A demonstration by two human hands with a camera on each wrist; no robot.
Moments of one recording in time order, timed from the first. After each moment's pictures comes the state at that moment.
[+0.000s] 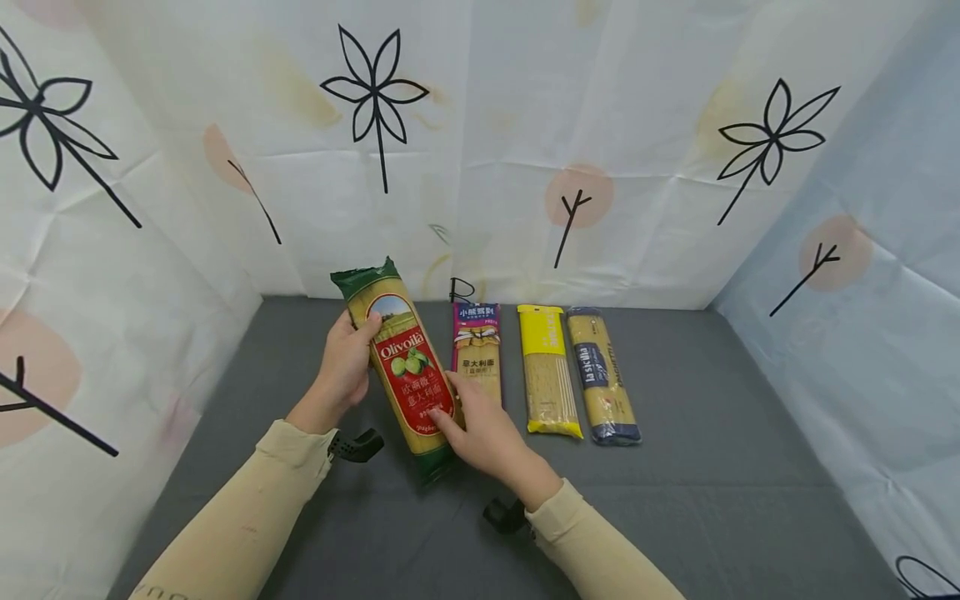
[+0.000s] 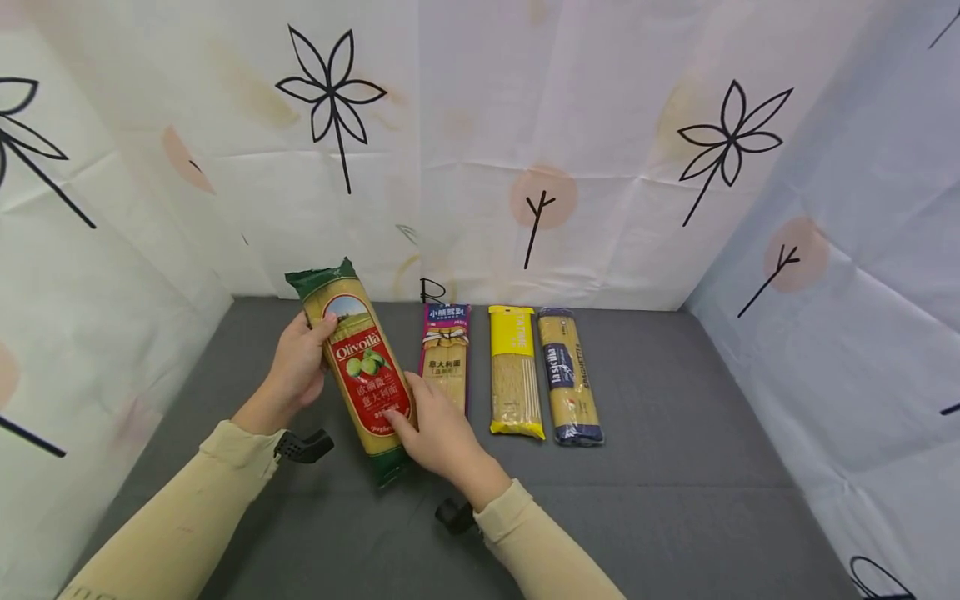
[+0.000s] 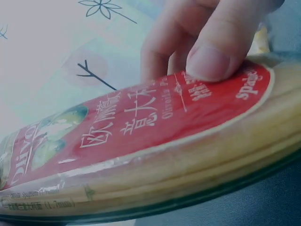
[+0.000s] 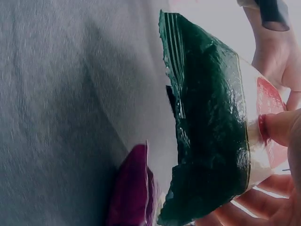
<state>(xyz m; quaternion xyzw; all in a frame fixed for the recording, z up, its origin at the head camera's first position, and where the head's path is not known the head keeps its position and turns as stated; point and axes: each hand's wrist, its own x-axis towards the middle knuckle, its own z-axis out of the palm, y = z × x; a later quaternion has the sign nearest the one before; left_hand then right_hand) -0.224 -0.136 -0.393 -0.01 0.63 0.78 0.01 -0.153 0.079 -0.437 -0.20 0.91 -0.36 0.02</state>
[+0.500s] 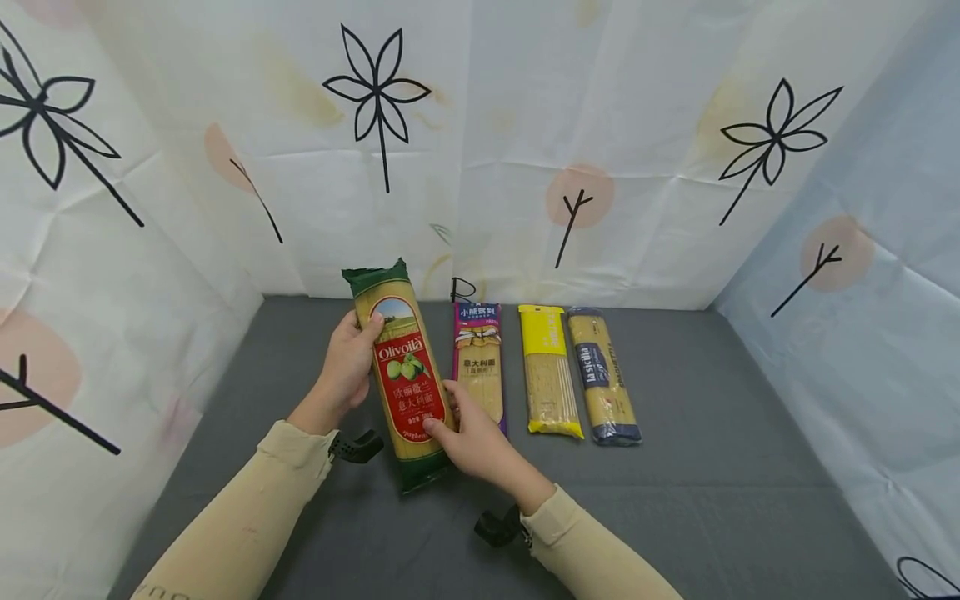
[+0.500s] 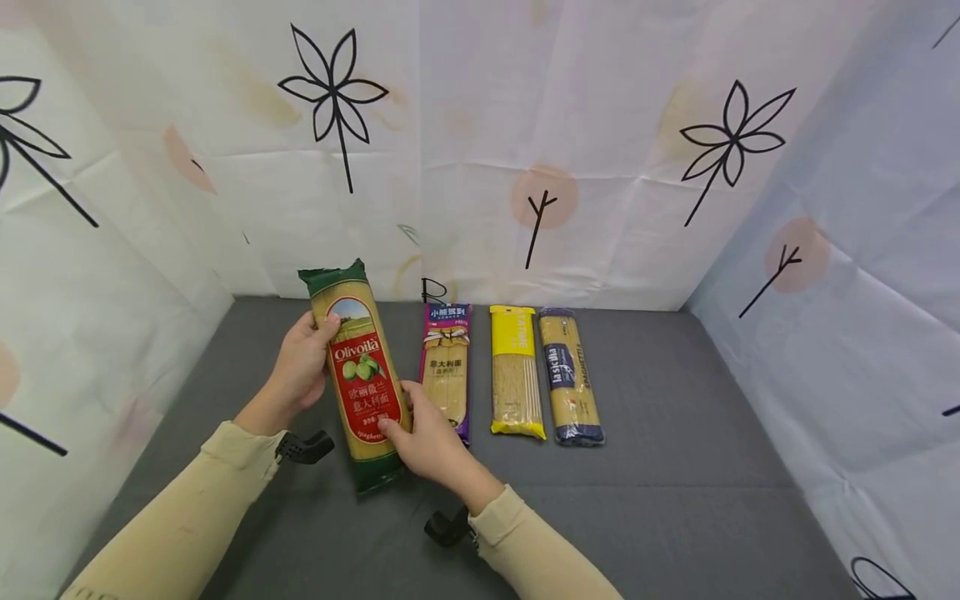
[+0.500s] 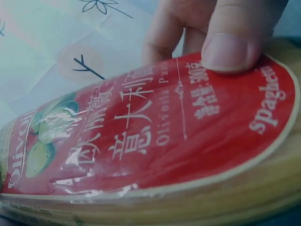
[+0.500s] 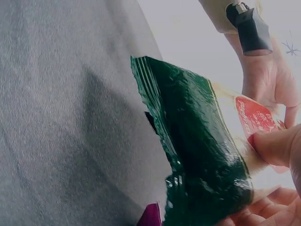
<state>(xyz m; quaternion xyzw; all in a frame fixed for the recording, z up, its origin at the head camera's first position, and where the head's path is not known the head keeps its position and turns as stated) -0.223 -0.137 -0.400 0.00 0.65 0.76 0.02 -0.146 0.068 -0.442 -0.17 0.82 -0.54 0.12</state>
